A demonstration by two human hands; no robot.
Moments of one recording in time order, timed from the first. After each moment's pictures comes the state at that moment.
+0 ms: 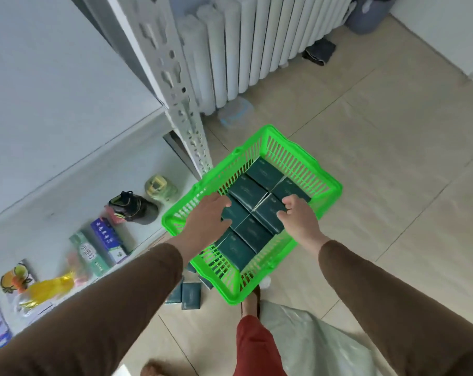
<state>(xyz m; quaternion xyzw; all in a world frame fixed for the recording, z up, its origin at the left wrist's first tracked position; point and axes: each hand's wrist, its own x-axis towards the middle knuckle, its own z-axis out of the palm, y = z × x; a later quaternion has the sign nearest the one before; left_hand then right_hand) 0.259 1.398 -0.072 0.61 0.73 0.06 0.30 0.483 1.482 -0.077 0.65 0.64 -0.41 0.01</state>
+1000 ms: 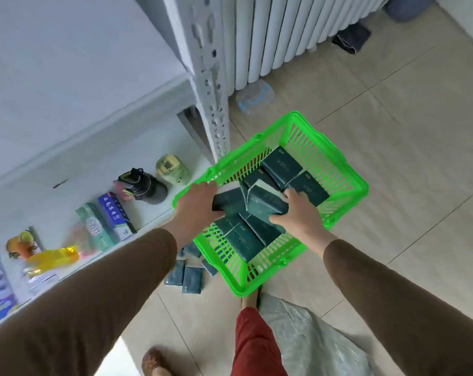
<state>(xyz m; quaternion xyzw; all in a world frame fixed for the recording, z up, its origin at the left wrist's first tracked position) 0.212 1.377 -0.109 0.57 0.79 -0.03 0.23 0.450 1.469 -0.090 0.57 0.74 -0.34 0.08</state>
